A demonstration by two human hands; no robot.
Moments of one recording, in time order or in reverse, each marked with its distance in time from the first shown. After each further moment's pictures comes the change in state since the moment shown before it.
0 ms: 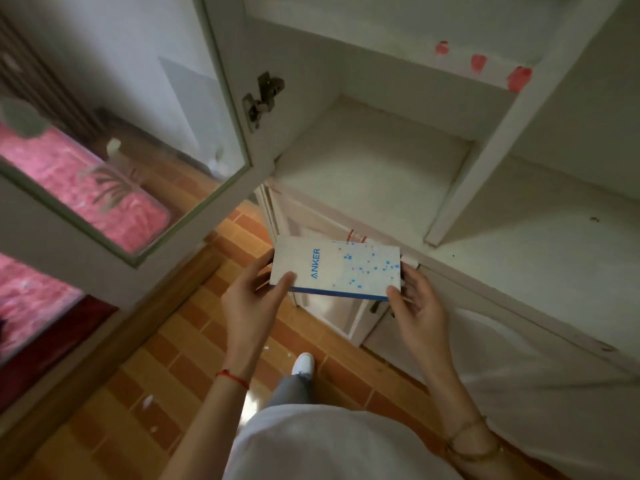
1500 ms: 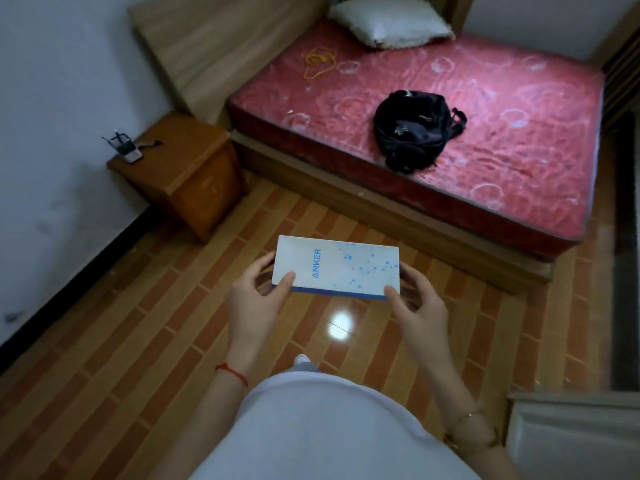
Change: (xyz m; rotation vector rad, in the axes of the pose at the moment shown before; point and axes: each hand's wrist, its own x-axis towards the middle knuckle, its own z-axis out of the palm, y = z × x) left_hand -0.432 -0.102 -0.345 -0.017 1.380 -0.539; right_hand -0.374 -0.067 0.307 -0.102 -1.457 -0.361
